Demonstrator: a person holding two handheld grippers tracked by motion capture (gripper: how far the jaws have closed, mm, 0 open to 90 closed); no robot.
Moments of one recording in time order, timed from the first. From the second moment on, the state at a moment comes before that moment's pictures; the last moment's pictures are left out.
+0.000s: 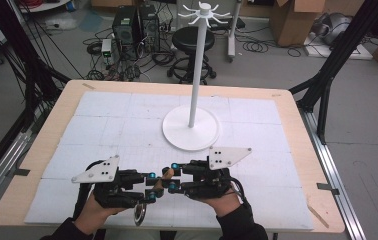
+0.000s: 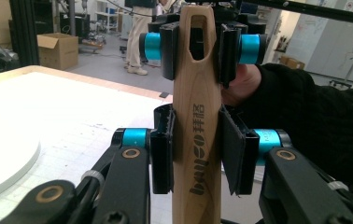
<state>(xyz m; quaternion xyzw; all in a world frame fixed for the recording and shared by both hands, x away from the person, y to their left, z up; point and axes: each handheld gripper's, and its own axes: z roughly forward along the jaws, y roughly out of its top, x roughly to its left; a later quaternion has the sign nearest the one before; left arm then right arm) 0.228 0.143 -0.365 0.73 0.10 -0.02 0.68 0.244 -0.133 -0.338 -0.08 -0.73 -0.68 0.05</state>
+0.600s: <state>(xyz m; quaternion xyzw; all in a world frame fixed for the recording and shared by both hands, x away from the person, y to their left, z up) 0.230 0.146 -0.365 0.72 0.10 -0.04 0.69 0.237 -0.124 -0.328 -0.10 -0.73 -0.67 0.04</state>
